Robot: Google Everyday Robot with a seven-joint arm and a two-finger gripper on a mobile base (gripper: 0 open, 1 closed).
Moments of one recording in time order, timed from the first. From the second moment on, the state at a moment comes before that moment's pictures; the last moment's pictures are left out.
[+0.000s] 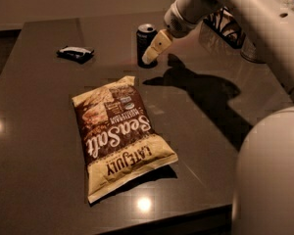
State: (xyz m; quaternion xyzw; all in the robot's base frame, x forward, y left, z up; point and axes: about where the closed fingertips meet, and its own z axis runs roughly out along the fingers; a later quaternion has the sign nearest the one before) arm 0.730 -0.059 0.910 -0.48 0.82 0.10 0.31
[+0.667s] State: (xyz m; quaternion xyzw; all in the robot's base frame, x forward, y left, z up) arm 0.750 -0.026 0.910 -0.49 0.80 0.12 0.32
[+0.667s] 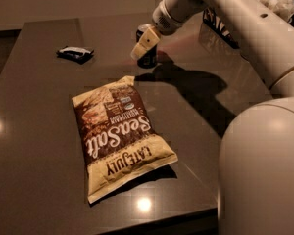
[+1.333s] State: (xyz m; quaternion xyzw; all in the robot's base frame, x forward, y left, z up) arm 0.753 -0.013 0.915 -0.49 0.79 0.15 0.33
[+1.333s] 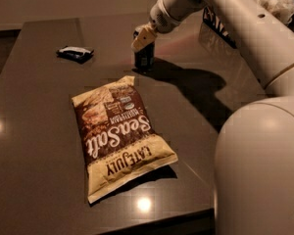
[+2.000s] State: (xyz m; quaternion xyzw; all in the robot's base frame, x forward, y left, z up) arm 0.720 0.023 0.937 -0.54 0.75 0.19 0.34
